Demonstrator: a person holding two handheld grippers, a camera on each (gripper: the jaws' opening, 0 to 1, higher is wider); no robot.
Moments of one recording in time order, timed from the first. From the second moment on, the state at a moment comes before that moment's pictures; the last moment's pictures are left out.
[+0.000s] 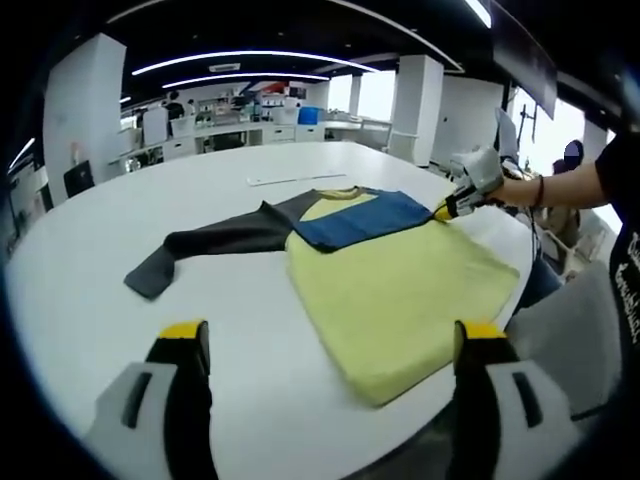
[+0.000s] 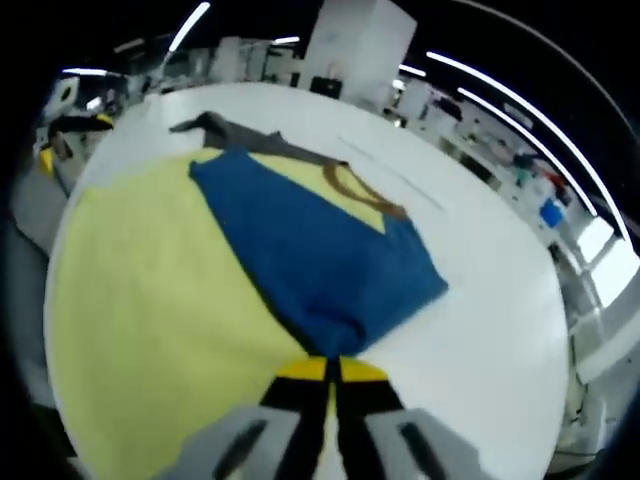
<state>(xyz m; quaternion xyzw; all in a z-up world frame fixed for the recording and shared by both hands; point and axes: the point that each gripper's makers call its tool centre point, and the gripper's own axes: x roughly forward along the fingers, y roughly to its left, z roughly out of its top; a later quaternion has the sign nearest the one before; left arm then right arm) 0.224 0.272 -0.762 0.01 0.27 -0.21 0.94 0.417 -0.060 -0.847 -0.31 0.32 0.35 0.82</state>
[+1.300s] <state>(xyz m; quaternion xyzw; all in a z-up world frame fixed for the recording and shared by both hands) 0.228 0.284 -0.760 0.01 0.27 -0.19 0.94 0.429 -0.087 -0.846 -0.21 0.34 0.25 0.88</state>
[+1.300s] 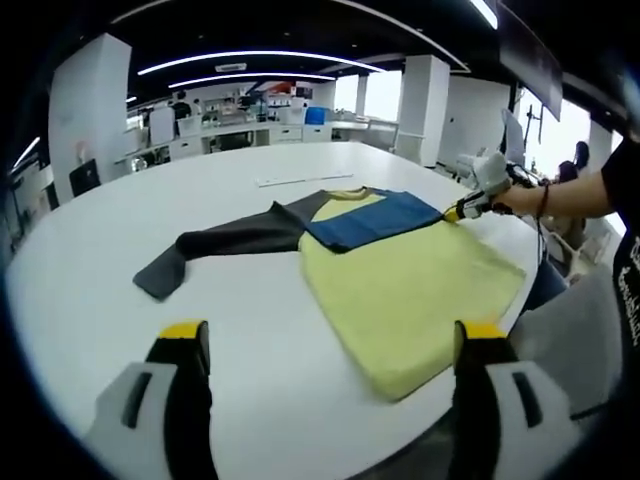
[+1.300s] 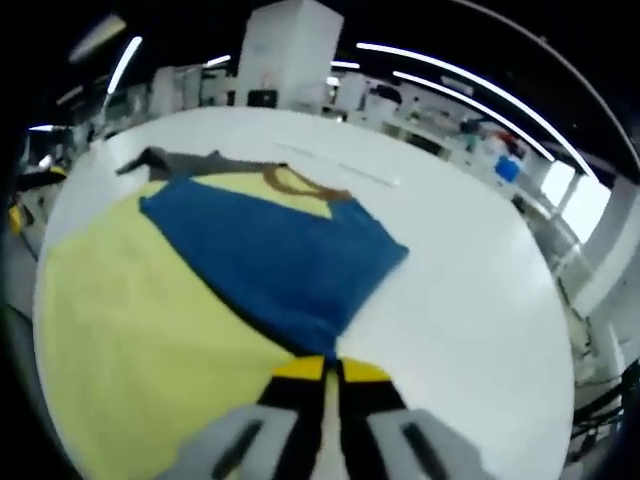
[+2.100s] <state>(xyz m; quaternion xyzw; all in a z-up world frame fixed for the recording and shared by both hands) 0.235 0.315 -0.760 0.02 0.29 -0.16 0.94 0.431 -0.080 -0.810 -0.06 0.35 0.31 0.88</state>
